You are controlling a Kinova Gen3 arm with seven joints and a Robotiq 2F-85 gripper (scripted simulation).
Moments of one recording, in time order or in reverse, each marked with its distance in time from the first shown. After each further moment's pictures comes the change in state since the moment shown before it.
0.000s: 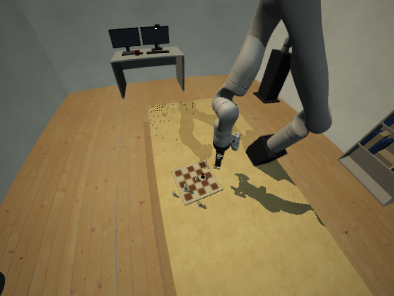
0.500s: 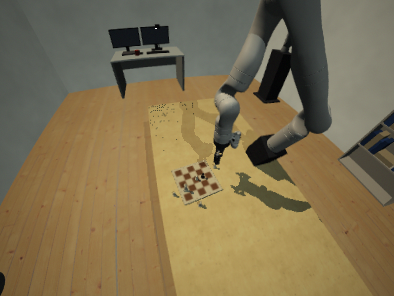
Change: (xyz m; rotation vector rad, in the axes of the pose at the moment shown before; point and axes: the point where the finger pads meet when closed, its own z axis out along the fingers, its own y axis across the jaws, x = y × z) arm -0.003 -0.009 -0.003 -0.037 -0.016 0.104
